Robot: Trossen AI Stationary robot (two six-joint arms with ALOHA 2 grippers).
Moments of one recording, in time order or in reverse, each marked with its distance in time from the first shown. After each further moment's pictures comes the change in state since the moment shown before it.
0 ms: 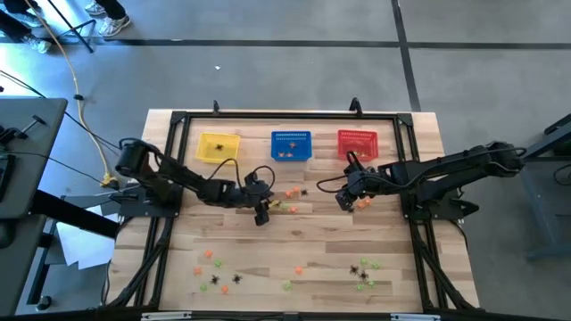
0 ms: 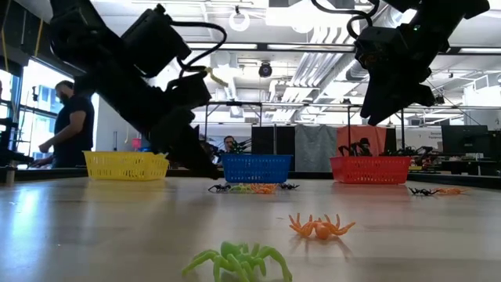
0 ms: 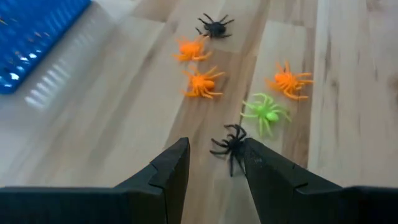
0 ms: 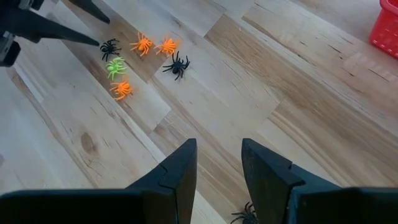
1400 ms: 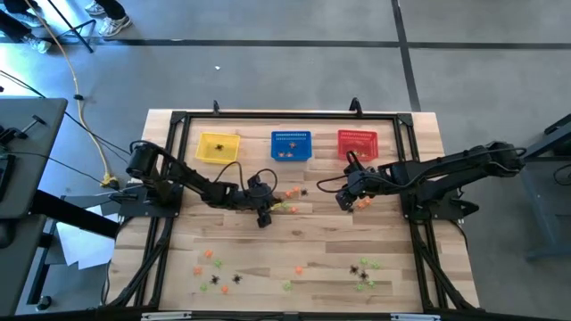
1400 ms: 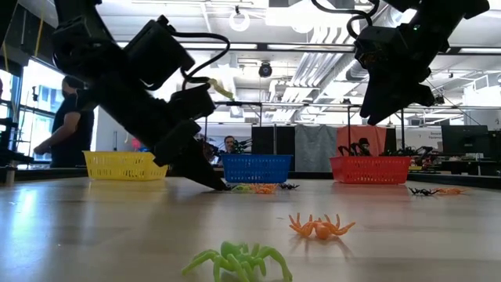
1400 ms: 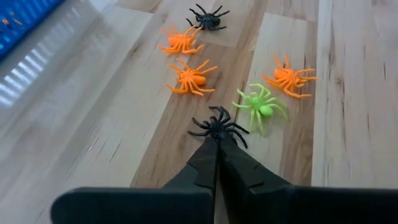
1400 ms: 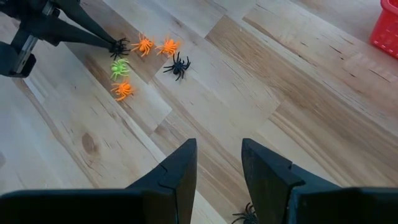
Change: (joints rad) left arm 0.001 0.101 0.002 0.068 0.005 -0.027; right arm 0.000 0.000 0.000 0.003 0.000 0.000
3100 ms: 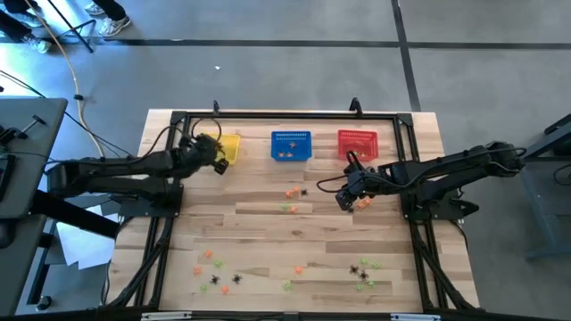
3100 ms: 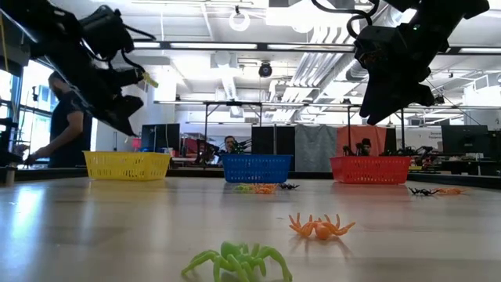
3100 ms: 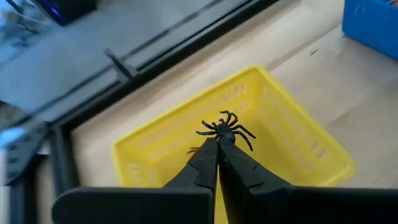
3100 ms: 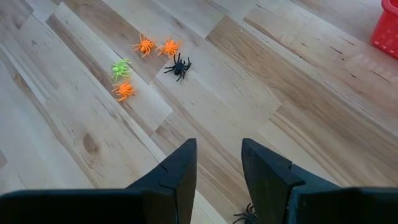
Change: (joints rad) left arm 0.475 -0.931 -0.207 -0.807 -0.333 -0.017; right arm 0.000 0.000 0.000 0.003 0.000 0.000
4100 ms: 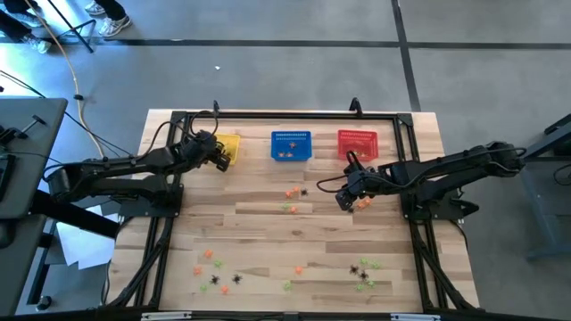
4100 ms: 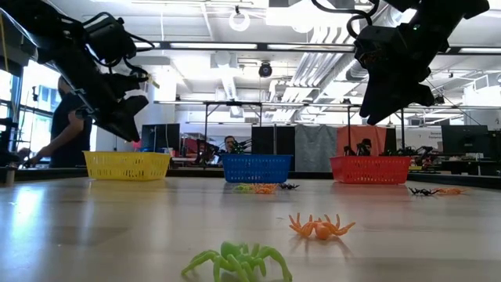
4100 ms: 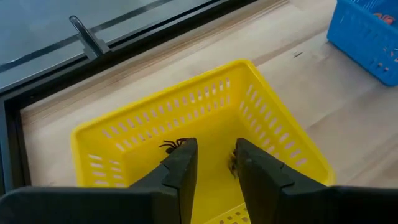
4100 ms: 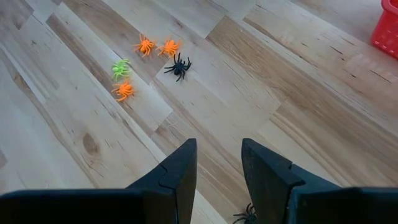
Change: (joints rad) left arm 0.114 0.027 -0.004 0.053 0.189 -0.059; right arm 0.000 0.000 0.000 0.000 0.000 0.000
